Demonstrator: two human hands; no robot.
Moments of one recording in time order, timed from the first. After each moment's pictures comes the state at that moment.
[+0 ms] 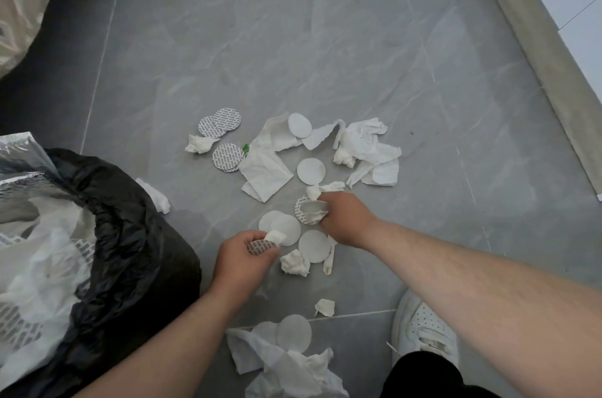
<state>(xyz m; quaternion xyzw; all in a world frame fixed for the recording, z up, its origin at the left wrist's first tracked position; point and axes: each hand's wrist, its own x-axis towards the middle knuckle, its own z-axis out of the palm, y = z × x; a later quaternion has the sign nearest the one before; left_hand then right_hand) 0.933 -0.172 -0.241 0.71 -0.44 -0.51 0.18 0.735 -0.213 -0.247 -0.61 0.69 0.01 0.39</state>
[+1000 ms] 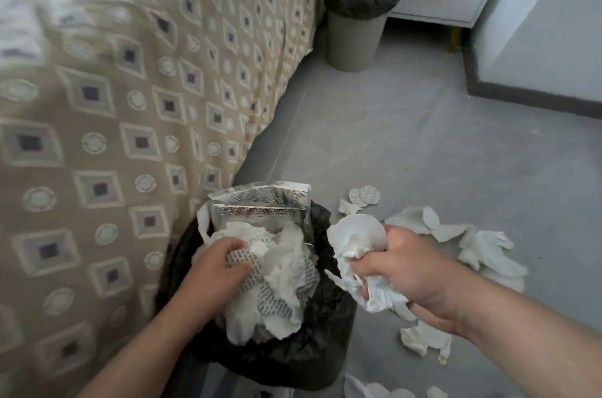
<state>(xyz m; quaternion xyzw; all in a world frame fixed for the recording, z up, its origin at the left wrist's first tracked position) 1.193 -0.165 -0.091 0.77 -0.45 -0.40 0.22 0.945 -0.205 -0.016 -0.44 0.57 -0.19 0.67</state>
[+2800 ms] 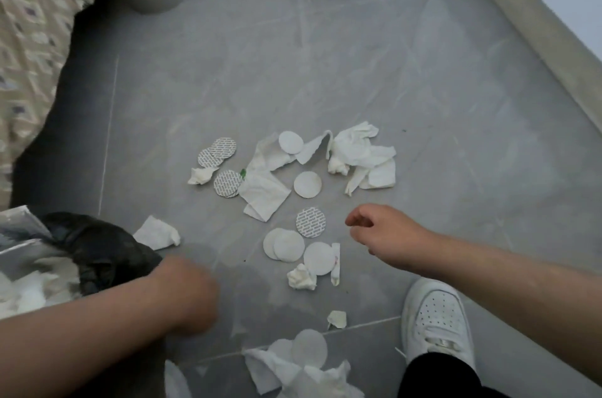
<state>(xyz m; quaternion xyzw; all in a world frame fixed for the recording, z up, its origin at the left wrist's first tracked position) 0.987 -0.193 -0.191 0.44 -0.76 -0.20 -0.44 0.690 -0.169 -0.172 -0.49 0.71 -0.09 0.49</state>
